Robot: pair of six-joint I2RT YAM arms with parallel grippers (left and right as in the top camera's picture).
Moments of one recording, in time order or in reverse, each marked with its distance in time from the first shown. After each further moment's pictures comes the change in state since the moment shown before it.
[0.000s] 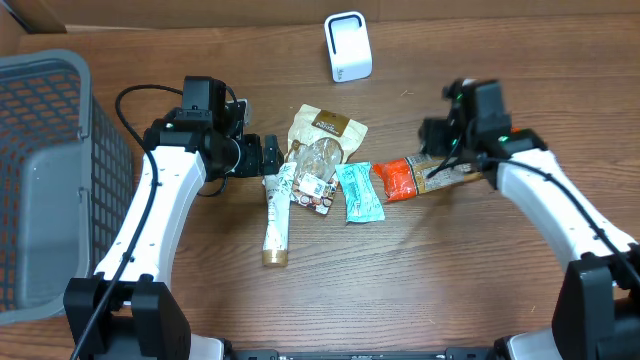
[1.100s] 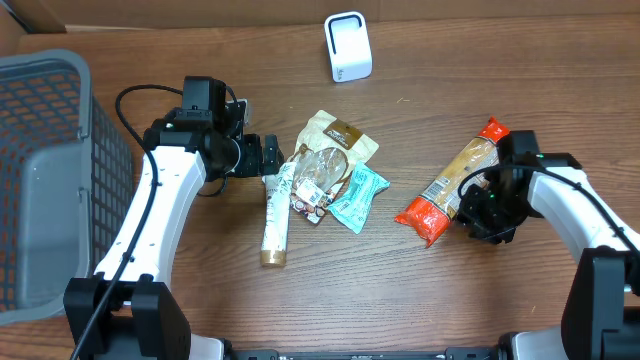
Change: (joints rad) left arm 0.000 0.000 0.000 0.000 0.000 0.000; right arm -0.195 -0.016 -0.186 -0.538 -0.251 0.238
